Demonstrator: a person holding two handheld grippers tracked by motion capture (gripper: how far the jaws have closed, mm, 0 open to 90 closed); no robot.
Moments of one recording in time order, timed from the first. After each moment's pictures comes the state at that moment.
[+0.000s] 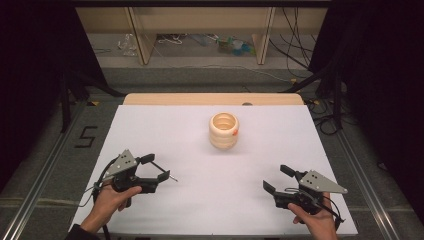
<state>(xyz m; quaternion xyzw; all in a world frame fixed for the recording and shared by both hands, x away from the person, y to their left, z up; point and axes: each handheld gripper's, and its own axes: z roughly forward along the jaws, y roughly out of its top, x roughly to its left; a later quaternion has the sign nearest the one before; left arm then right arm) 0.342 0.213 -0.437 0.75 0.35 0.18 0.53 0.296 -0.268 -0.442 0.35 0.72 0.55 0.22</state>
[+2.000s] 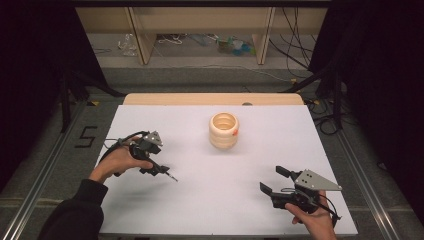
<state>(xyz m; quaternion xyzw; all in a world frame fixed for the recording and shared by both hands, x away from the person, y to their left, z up) 0.436 0.193 -0.431 0.93 0.23 0.07 0.27 0.300 -0.263 -0.447 0.34 0.74 0.55 0.20</state>
